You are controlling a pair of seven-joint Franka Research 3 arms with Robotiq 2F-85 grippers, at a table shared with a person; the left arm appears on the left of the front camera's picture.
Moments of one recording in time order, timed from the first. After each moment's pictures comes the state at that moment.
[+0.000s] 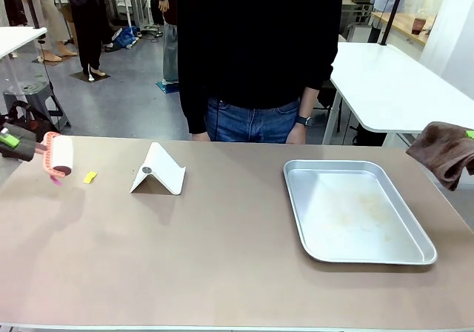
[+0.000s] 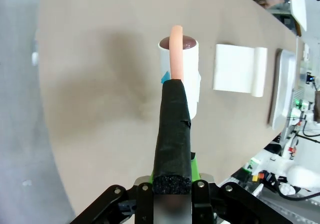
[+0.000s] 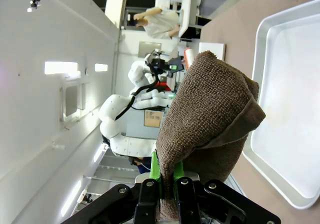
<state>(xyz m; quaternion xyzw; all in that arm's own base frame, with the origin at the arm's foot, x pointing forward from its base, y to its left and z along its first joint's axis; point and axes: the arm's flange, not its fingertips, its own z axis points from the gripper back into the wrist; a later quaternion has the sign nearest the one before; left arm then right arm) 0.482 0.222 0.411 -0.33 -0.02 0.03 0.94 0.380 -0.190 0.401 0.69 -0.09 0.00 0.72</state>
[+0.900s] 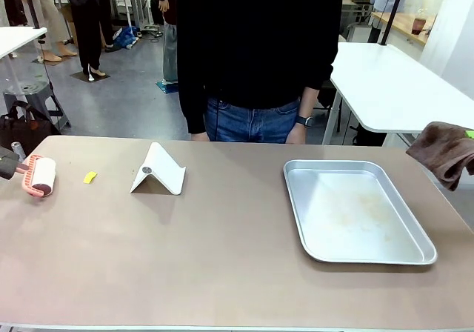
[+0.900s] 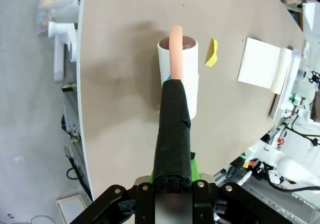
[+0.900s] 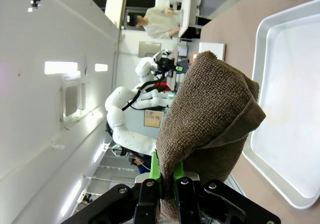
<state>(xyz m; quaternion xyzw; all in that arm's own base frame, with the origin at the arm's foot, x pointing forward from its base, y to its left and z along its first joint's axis) 0.498 0.272 0.370 -0.35 0.06 0.06 0.93 0.380 -0.190 0.401 0.69 -0.09 0.00 0.72</state>
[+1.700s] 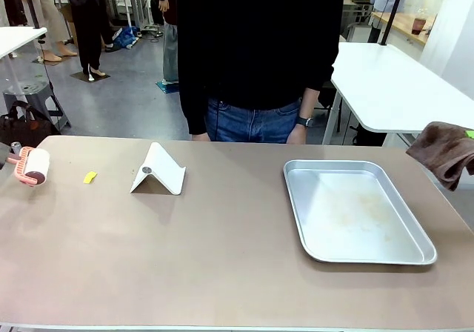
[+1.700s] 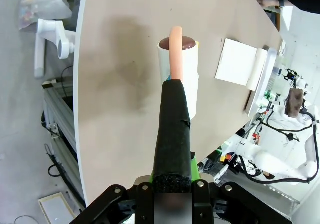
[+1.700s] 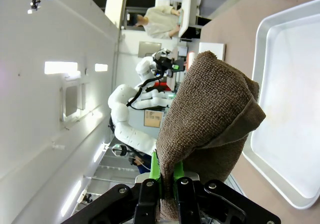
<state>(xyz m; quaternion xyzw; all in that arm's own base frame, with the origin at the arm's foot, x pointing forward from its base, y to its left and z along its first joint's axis) 0.505 0.301 0.377 -0.41 0.07 0.08 0.91 0.380 -0.190 0.401 0.69 -0.09 0.00 0.72</state>
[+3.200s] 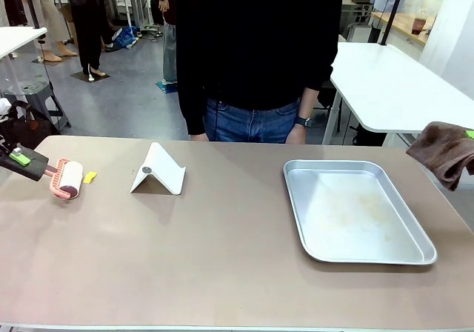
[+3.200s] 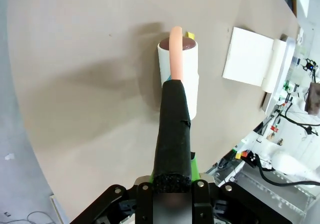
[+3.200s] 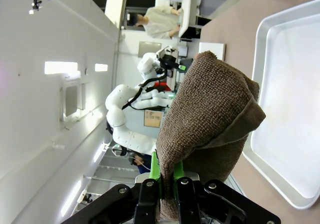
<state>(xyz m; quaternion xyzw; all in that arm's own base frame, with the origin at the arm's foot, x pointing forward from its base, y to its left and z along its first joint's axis) 0.518 0.215 0.354 -0.37 0.09 0.04 0.92 0.380 -0.190 0.401 0.69 -0.09 0.00 0.72</state>
